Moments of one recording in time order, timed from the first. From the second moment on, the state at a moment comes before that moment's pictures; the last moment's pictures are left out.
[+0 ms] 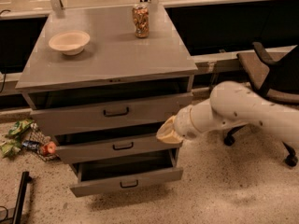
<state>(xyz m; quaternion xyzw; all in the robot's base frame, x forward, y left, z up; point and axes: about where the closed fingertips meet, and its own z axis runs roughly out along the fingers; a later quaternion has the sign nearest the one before) 0.528 -0.046 0.693 -0.61 0.70 0.19 0.31</state>
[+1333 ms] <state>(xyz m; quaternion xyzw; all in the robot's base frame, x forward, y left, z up) 0.523 0.008 0.483 -0.57 0.71 0.24 0.32</state>
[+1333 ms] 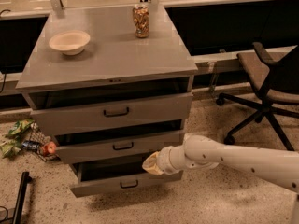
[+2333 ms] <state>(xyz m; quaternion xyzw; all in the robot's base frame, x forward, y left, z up) 0.574 -0.007 0.369 -0.57 0.73 0.19 0.31</state>
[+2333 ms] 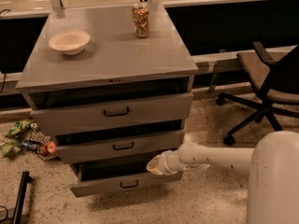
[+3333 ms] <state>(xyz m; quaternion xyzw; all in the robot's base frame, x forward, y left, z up) 0.555 -0.005 0.264 -0.58 0.75 0.20 0.25</state>
